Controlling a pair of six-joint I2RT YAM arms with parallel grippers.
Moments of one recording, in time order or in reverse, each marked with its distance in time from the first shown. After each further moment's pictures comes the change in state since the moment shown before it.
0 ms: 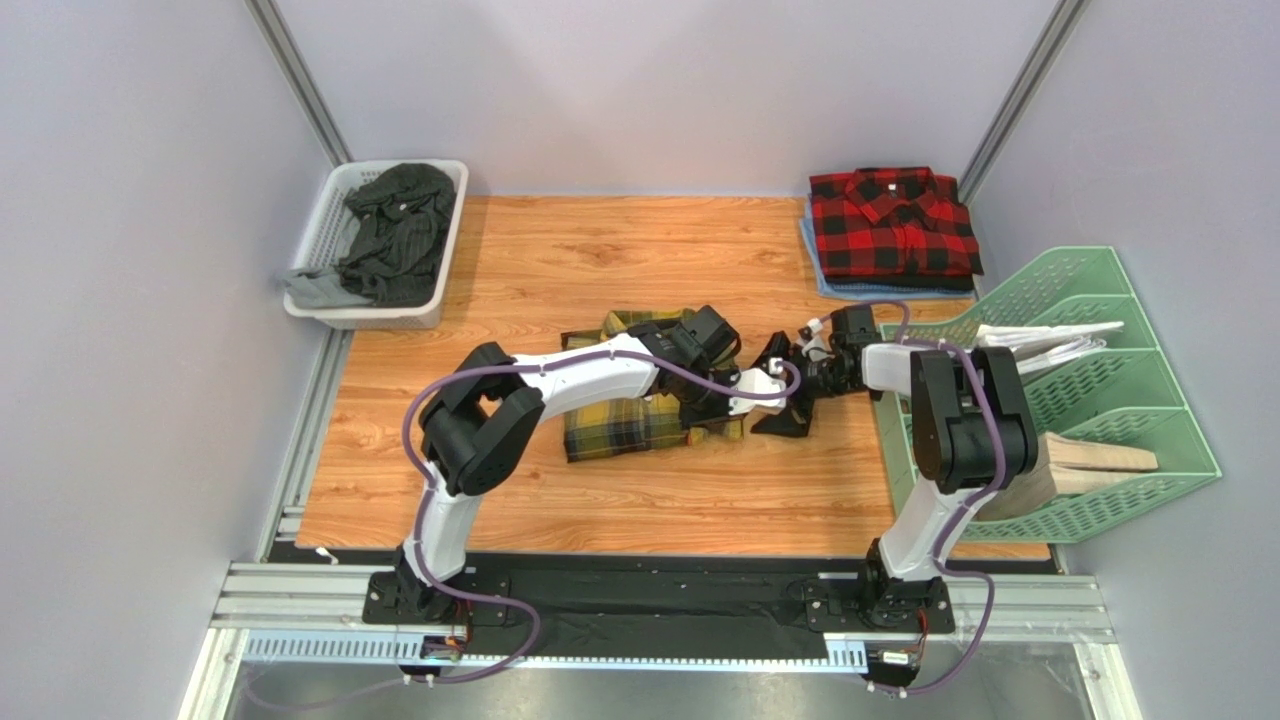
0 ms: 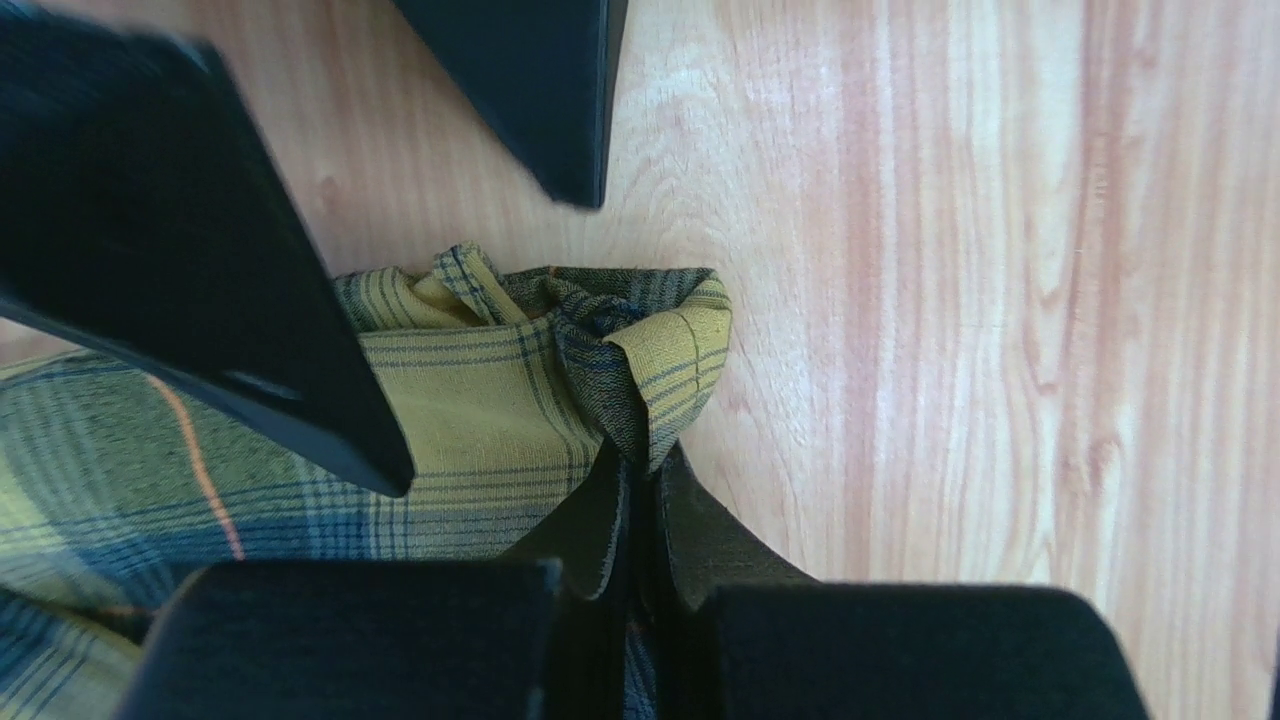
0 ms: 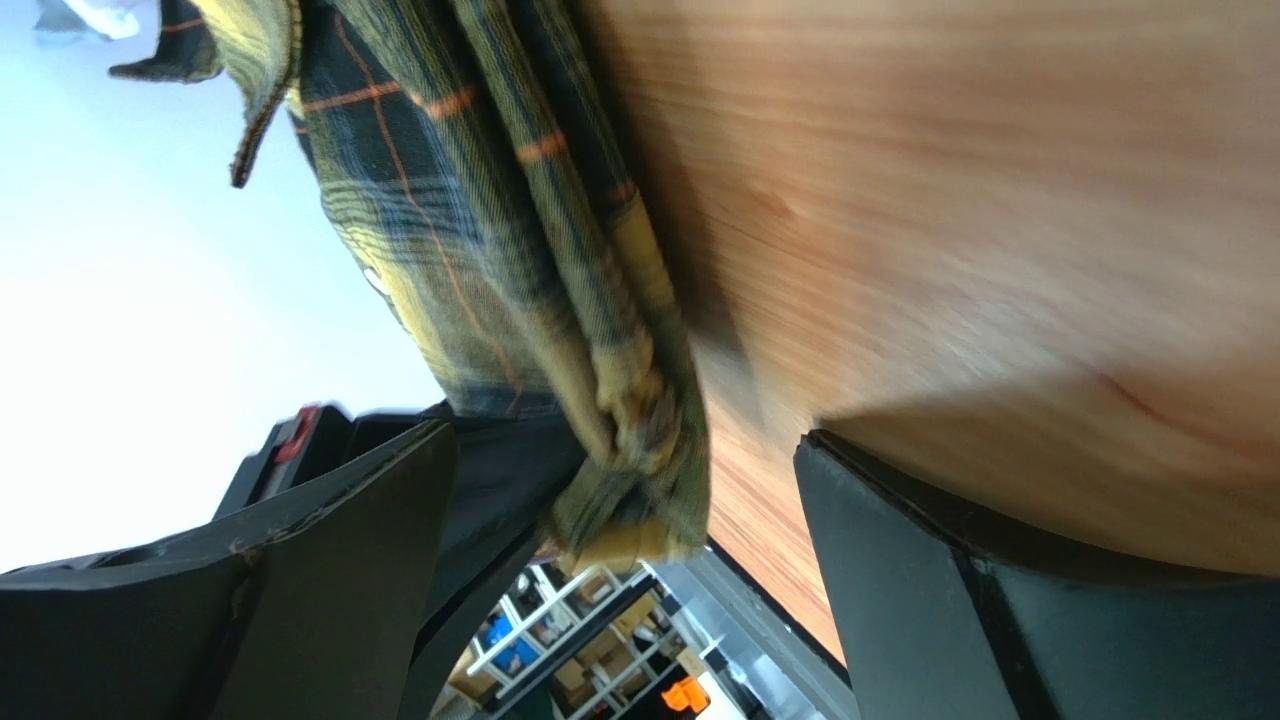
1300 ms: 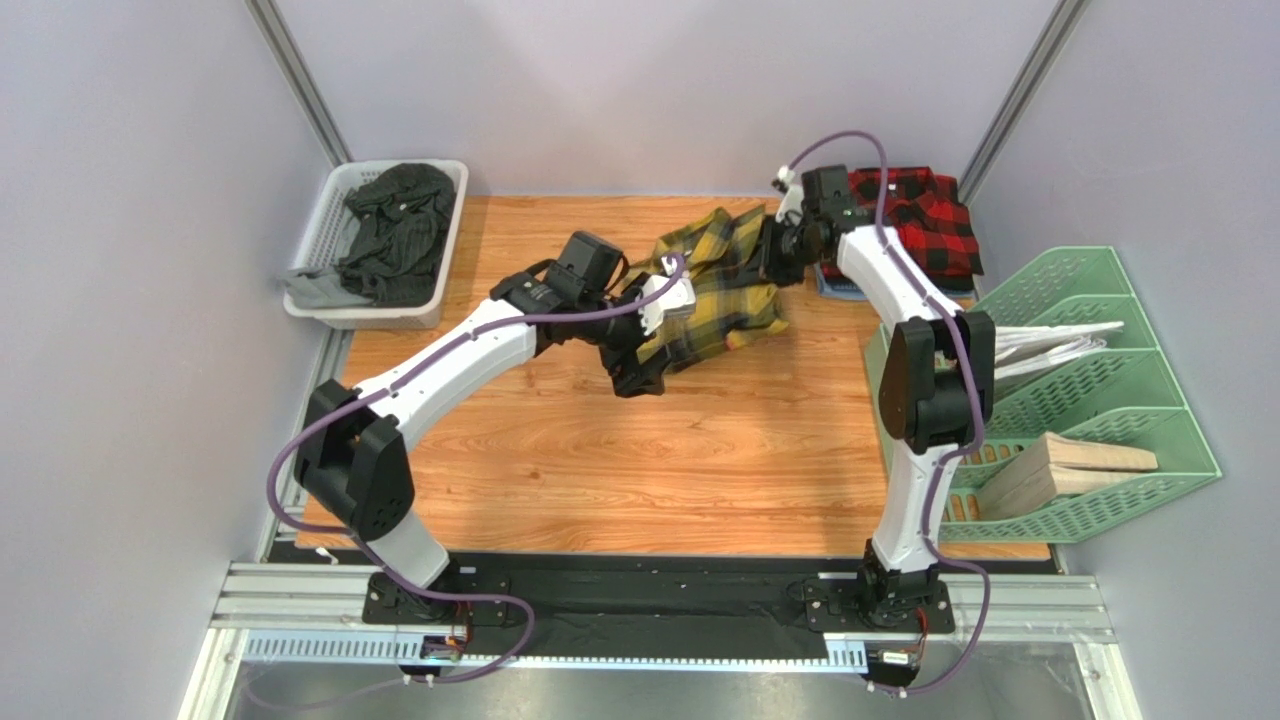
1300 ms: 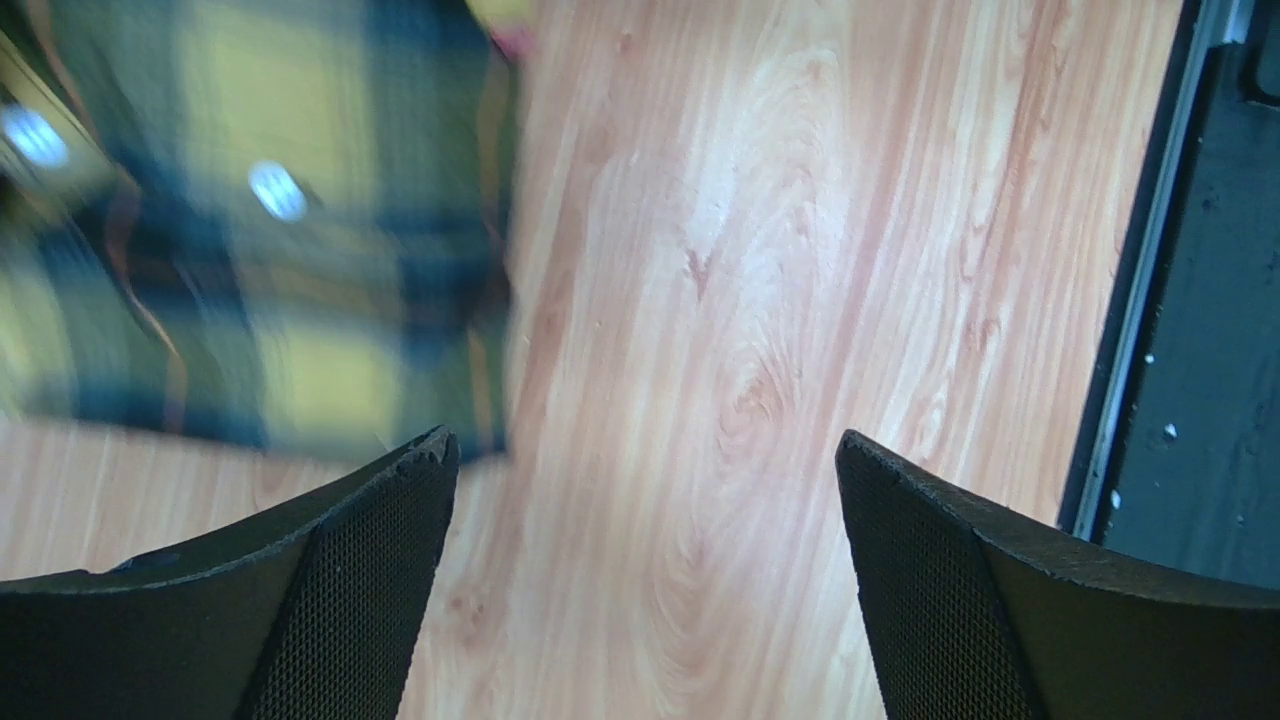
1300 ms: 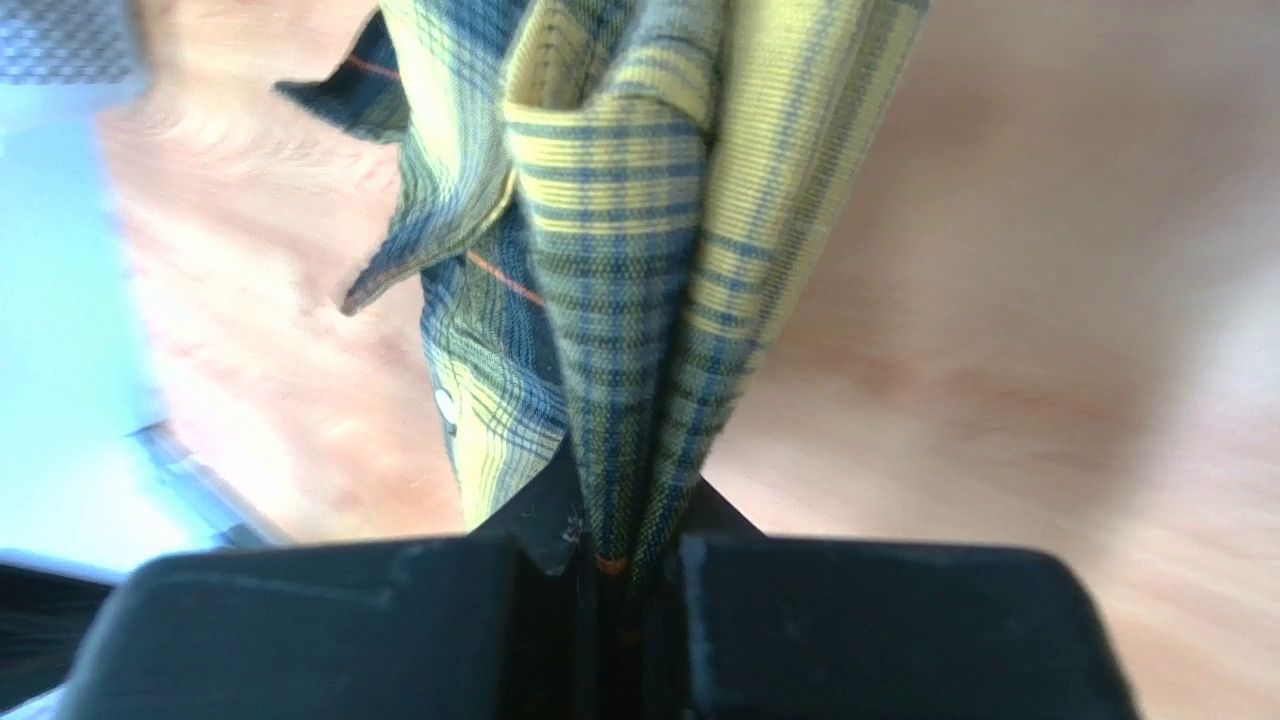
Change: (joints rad) left arm 0.278 -0.401 -0.103 -0.110 0.139 -0.163; right arm 0.112 0.198 0.800 -0.324 0.381 -0.317
